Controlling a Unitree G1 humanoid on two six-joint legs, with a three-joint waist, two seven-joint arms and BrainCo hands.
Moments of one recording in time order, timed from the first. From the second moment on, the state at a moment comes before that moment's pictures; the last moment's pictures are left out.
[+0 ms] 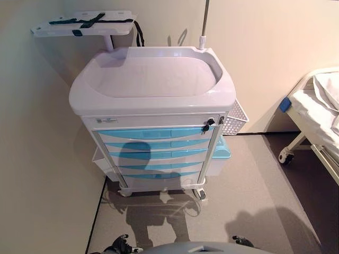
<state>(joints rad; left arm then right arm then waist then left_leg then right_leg) 0.03 0.22 -0.26 1.27 0.09 -0.08 0.04 0.04 -0.21 0.25 1.28 -0.05 -0.09 -0.08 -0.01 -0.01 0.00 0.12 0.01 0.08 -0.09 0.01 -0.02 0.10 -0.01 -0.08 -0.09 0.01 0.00</state>
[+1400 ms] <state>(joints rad) -0.08 0.21 -0.17 1.17 -0.26 -0.12 0.03 -0.05 -0.25 0.24 1.26 -0.05 -0.10 -0.09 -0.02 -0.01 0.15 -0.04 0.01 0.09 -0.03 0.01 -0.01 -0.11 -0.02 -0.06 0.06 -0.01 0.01</state>
